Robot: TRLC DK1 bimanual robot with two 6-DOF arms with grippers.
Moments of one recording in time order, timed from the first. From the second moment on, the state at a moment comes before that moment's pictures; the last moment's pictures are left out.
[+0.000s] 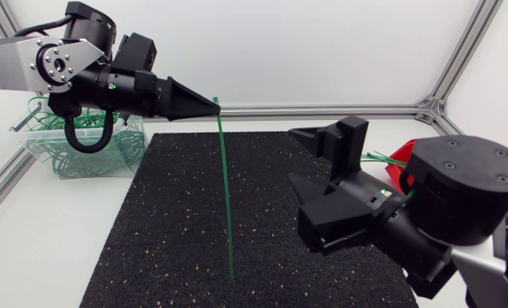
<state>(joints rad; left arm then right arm) -0.21 1.65 1.31 -0.49 1.18 0.06 0.90 1.03 0.48 0.34 0.37 -1.49</state>
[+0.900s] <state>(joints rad) -0.15 1.79 1.40 -0.71 1.31 0.11 0.90 1.41 0.35 0.80 -0.23 -2.07</state>
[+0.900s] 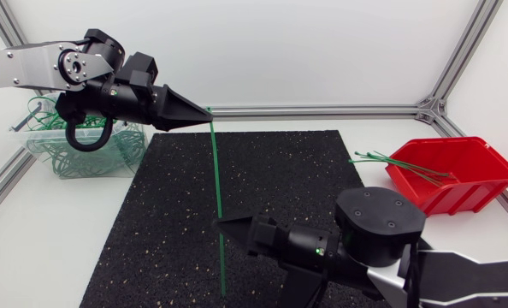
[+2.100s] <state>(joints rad) -0.13 1.93 1.47 -0.92 1.34 0.22 0.92 1.63 0.33 0.97 -0.49 -2.10</state>
